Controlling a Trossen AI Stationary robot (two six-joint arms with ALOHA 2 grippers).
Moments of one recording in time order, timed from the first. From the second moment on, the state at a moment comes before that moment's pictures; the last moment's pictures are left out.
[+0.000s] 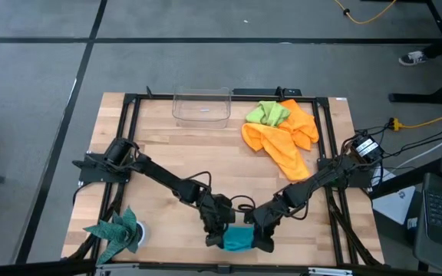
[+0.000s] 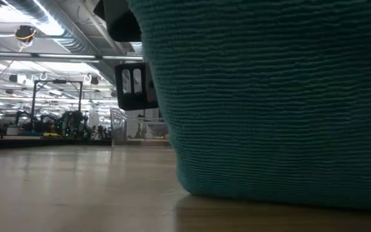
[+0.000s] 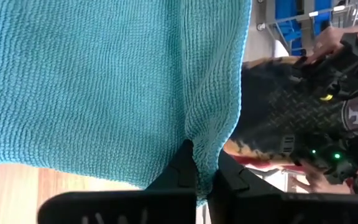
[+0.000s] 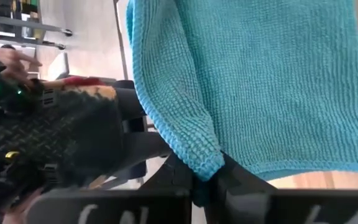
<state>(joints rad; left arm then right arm) -0.38 2.03 1.31 0.05 0.60 -0.92 0.56 1.76 0.96 0.09 -0.37 1.07</state>
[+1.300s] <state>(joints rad) -0.33 2.03 1.31 -0.03 0.57 -1.06 0.57 1.76 0.96 0.01 -0.20 1.23</state>
